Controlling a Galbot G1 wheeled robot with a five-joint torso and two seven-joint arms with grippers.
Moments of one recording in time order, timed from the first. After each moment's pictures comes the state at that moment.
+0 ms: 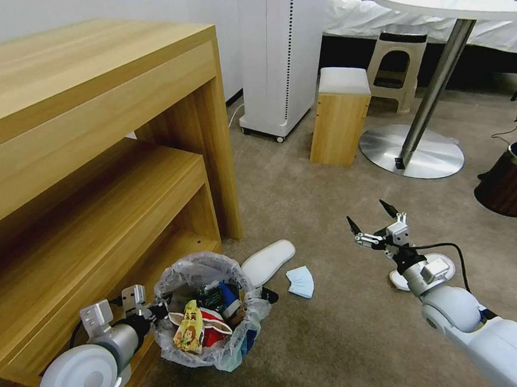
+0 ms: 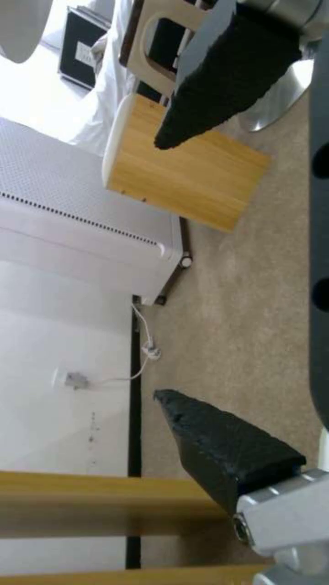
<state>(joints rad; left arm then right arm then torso) 1.54 -1.07 -0.62 -2.17 -1.11 0.66 -0.42 -1.10 0.72 0.11 1.62 0.49 0.45 0.10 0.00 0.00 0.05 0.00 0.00</state>
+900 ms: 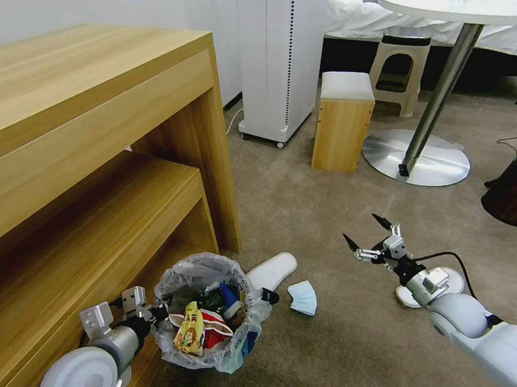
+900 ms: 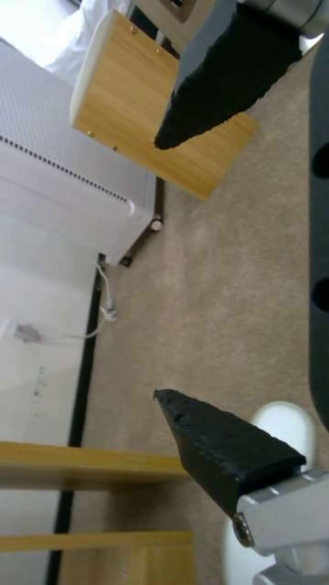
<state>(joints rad) 1.55 -1.07 -0.62 -2.17 -1.10 0.66 -0.42 -1.12 0.65 0.09 1.53 0.48 0.48 -0.07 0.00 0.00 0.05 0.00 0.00</state>
